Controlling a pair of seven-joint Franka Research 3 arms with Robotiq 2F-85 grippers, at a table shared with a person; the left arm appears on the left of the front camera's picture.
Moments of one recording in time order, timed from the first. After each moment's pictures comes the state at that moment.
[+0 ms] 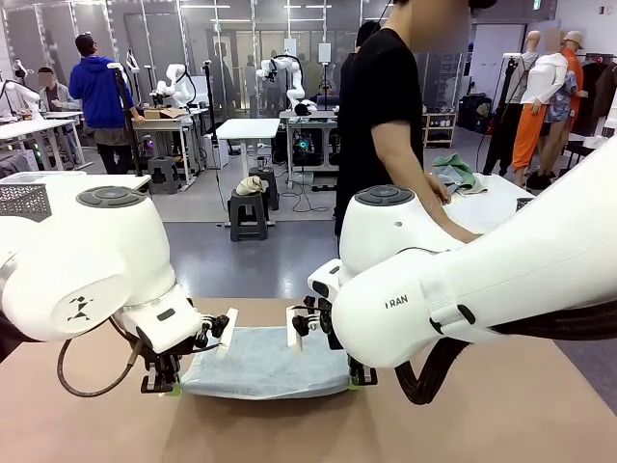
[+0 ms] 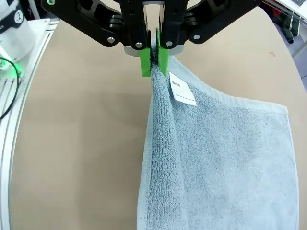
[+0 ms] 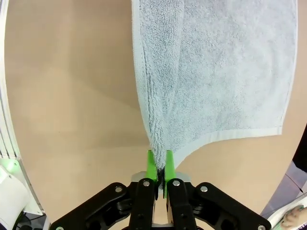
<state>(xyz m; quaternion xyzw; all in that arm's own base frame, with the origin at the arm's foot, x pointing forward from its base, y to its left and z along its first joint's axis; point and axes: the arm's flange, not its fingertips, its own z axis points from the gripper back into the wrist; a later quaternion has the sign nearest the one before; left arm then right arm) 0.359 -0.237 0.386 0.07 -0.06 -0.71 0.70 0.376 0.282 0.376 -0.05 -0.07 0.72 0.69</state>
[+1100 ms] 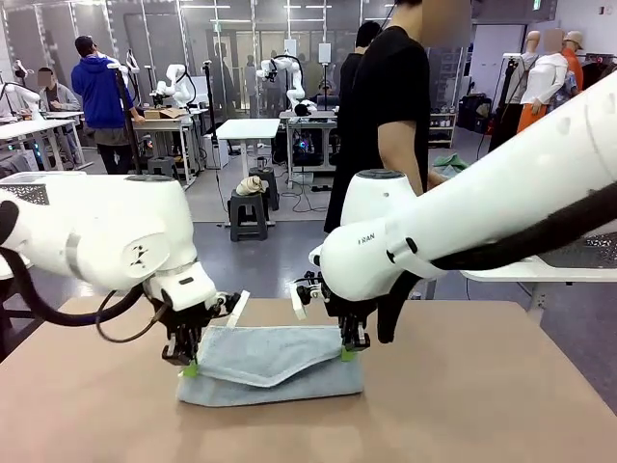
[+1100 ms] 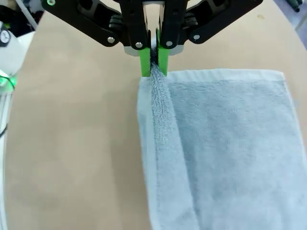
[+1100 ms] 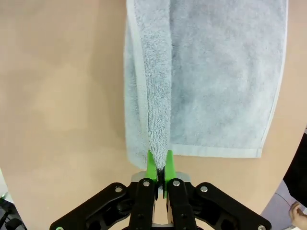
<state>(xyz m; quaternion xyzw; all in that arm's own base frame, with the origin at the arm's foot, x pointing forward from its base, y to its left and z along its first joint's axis) 0.462 -0.243 0.373 -0.01 -0.01 -0.74 0.67 0.477 0.281 0.369 0.00 -0.06 0.75 0.66</state>
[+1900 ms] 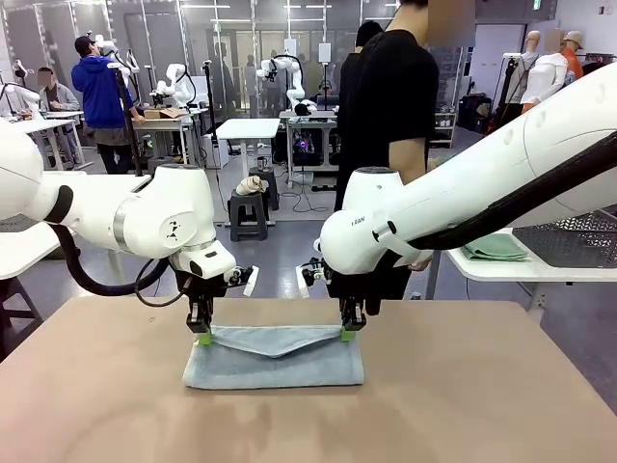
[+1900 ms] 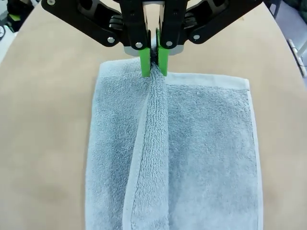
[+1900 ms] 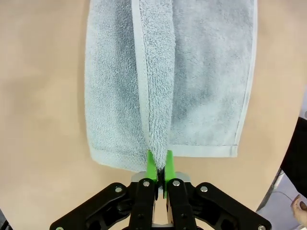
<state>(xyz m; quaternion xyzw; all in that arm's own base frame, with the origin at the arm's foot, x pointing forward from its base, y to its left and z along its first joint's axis) 0.552 -0.245 0.363 0.00 0.00 -0.70 0.72 0.553 0.271 0.354 0.01 -0.06 0.73 0.68</state>
